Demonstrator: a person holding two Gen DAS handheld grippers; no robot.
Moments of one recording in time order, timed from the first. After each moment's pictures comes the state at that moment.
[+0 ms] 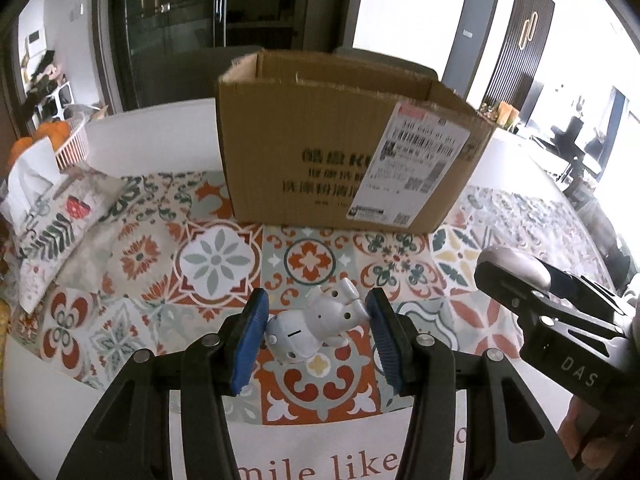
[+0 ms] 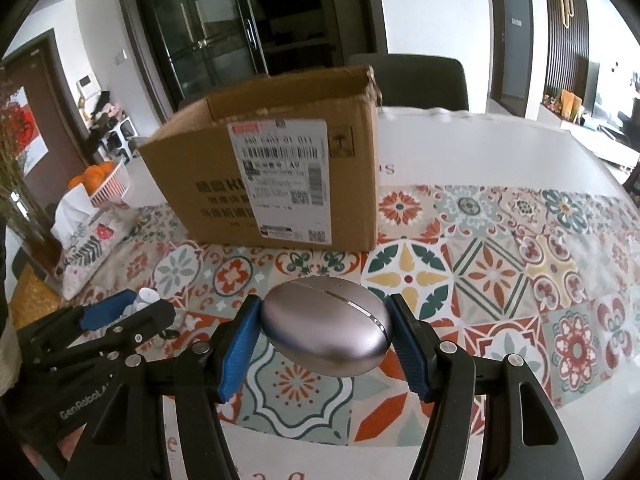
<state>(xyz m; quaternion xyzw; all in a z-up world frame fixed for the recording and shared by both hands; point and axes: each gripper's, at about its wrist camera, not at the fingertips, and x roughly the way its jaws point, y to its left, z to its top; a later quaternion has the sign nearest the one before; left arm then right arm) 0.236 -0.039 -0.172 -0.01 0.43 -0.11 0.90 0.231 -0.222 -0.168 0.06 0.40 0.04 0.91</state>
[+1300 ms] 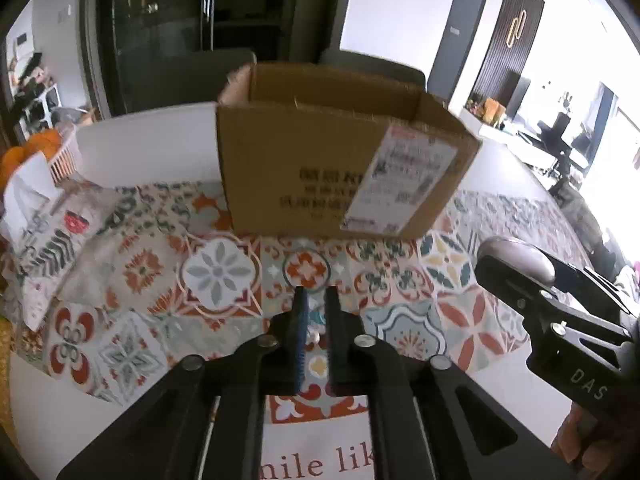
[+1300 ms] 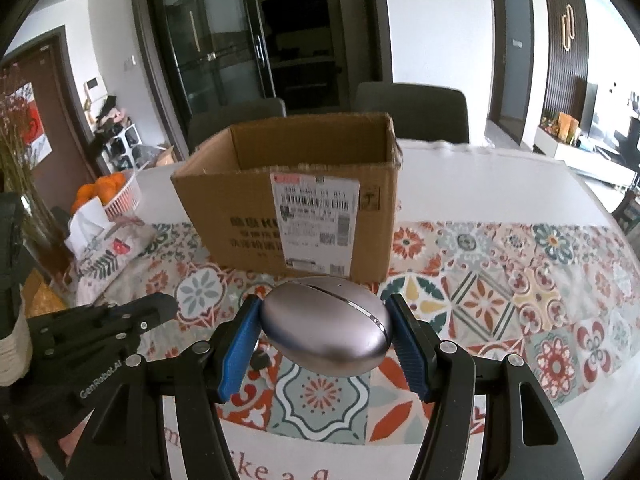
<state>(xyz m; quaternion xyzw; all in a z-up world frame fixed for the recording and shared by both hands) 0.241 -0.029 -0.160 -0.01 0.45 -0.14 0.88 0.222 -0.202 -0.132 0.05 0.38 0.04 0.92</state>
